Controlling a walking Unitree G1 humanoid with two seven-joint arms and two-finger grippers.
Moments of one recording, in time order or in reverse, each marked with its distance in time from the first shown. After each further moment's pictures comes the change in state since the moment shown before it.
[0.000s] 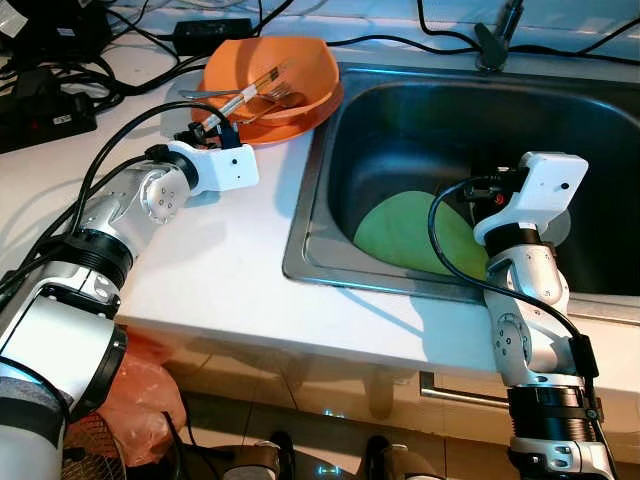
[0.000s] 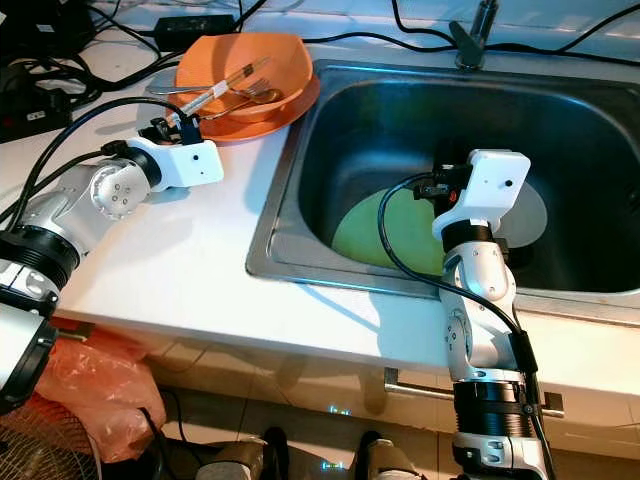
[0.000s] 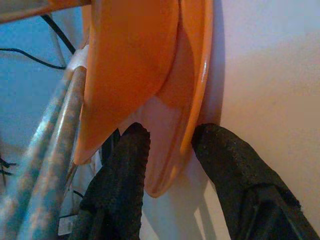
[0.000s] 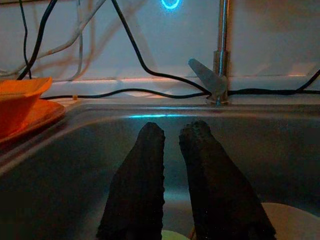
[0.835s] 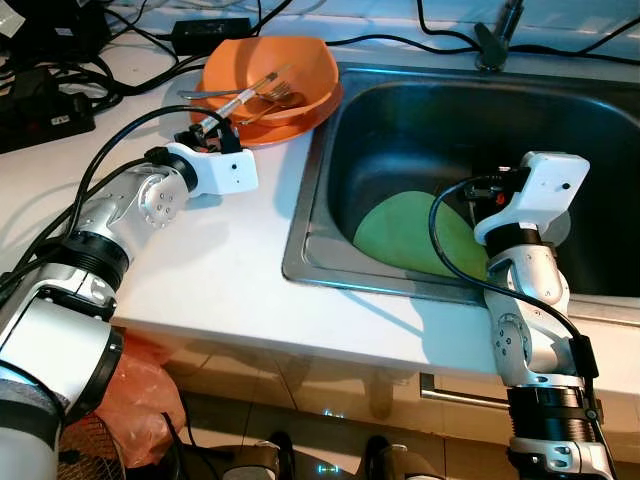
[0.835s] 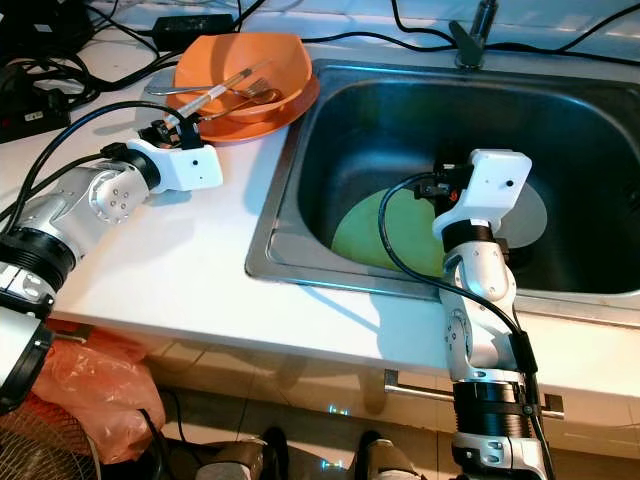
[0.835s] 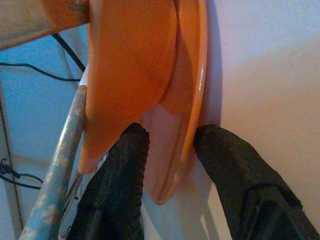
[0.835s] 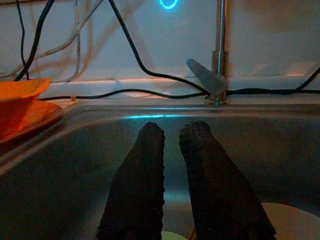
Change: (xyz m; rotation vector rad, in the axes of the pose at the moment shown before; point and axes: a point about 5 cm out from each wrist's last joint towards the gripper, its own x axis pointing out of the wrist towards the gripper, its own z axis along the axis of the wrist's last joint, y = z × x) left arm -0.001 -0.003 0.004 0.046 -0.058 0.019; right arm 0.000 0.001 0.000 0.005 -0.003 0.000
